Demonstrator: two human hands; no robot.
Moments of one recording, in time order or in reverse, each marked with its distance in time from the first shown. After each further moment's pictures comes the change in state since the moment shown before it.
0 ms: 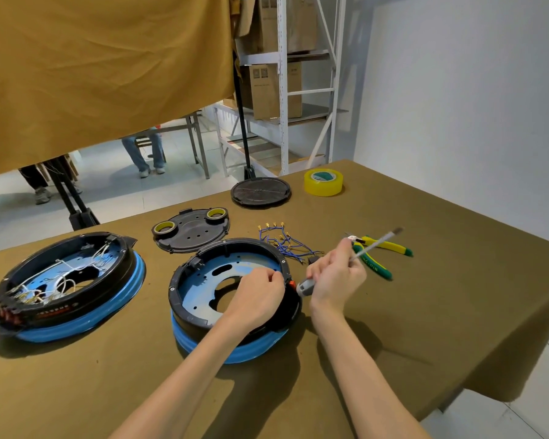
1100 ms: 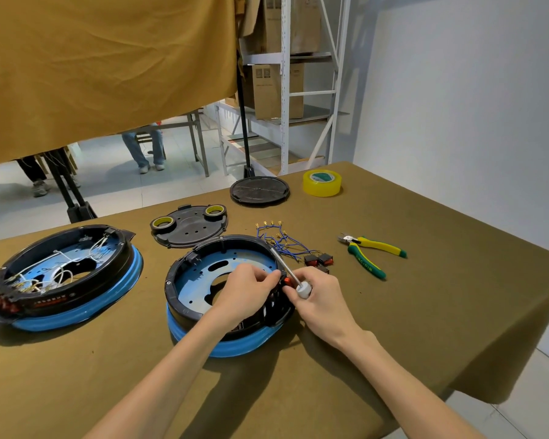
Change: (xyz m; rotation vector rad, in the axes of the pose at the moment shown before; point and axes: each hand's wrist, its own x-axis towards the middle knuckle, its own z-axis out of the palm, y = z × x) left_hand -0.001 -0.012 -0.005 -0.166 0.002 -0.001; right_hand 0.003 -0.002 -0.056 -0.991 -0.845 -0.345
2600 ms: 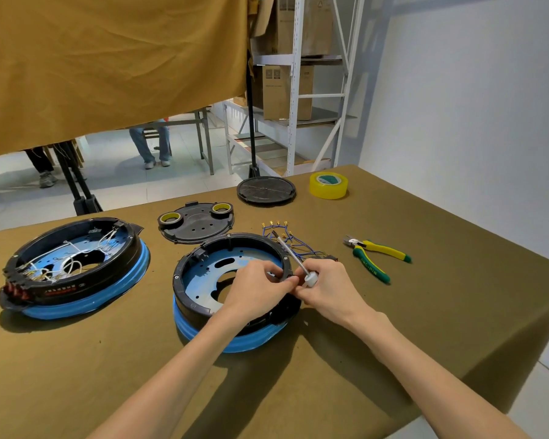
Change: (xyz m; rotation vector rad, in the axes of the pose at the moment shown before) left_hand 0.001 -0.002 0.005 0.087 0.059 0.066; right_hand 0.022 -0.005 -0.017 -0.061 -0.130 0.055
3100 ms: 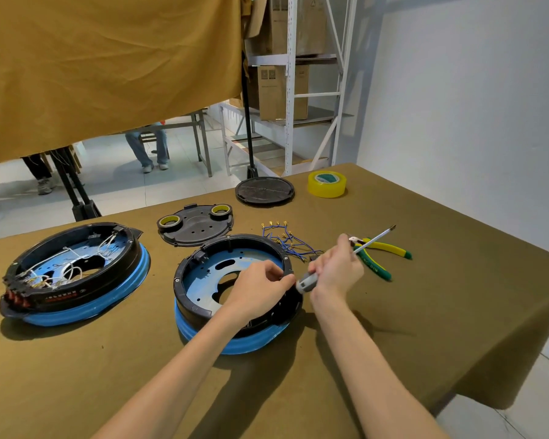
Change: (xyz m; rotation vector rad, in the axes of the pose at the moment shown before) left_hand 0.005 -0.004 0.000 0.004 -0.032 -0.030; right_hand 0.032 -0.033 0.023 1.281 0.920 0.482
